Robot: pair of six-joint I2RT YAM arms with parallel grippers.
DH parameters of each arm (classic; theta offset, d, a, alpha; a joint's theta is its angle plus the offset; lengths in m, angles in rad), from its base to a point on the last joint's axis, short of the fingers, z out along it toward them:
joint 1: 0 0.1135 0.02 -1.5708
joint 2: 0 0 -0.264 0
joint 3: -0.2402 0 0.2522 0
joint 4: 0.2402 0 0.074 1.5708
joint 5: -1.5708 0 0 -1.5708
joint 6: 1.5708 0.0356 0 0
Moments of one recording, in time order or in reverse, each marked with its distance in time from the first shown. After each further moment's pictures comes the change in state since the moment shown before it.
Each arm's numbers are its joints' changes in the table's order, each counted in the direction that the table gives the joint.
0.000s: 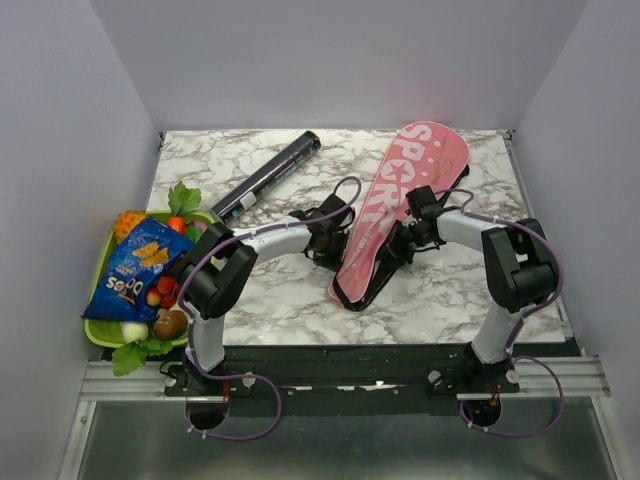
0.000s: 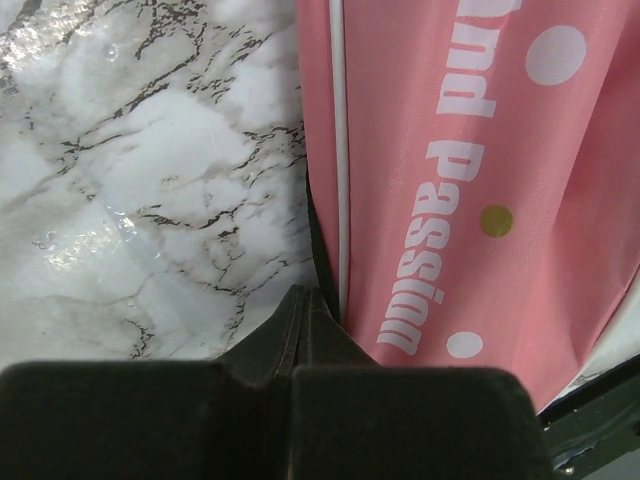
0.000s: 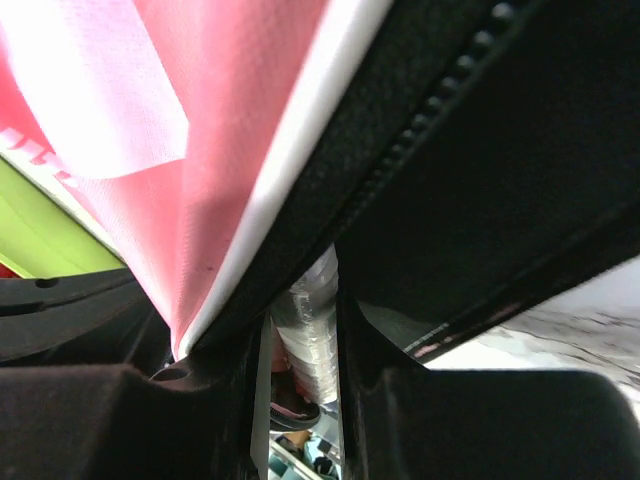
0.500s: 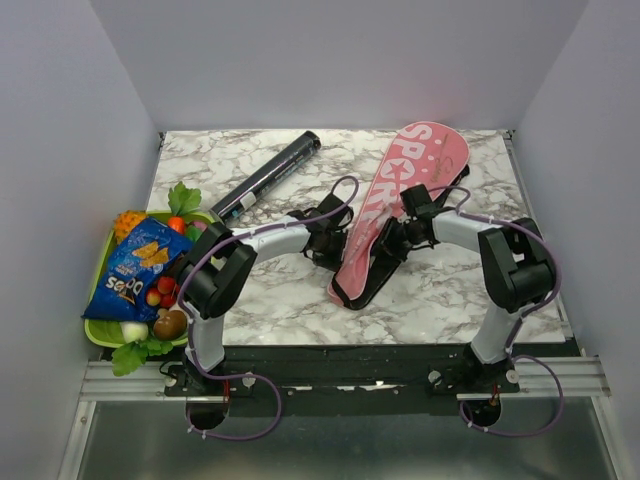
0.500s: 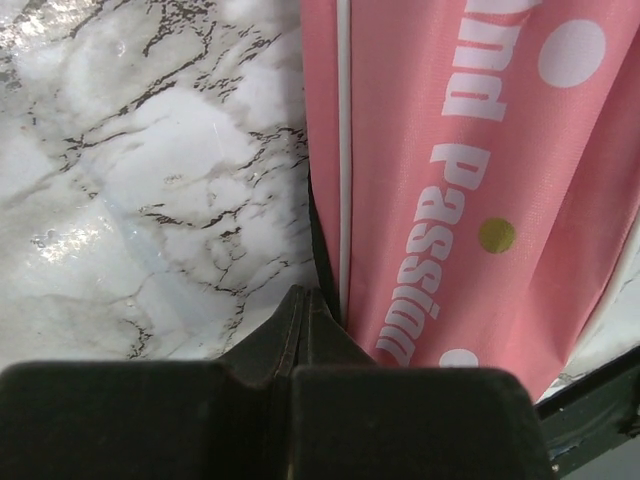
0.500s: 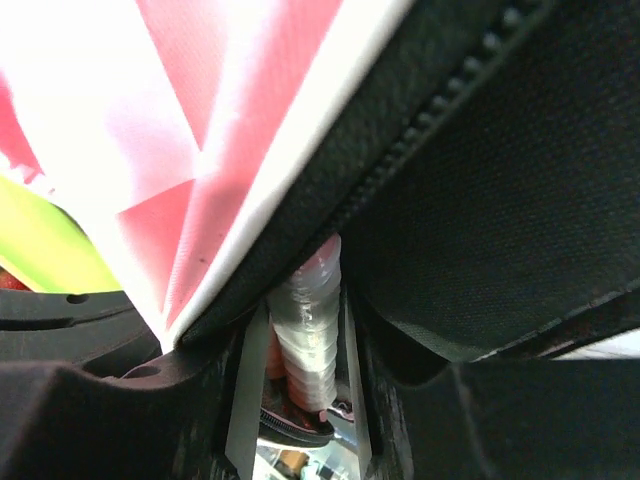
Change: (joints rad) left arm 0.005 0.000 0.004 -0.006 -0.004 -0.026; right arm 0.045 0.015 -0.005 -0.091 -0.018 0.074
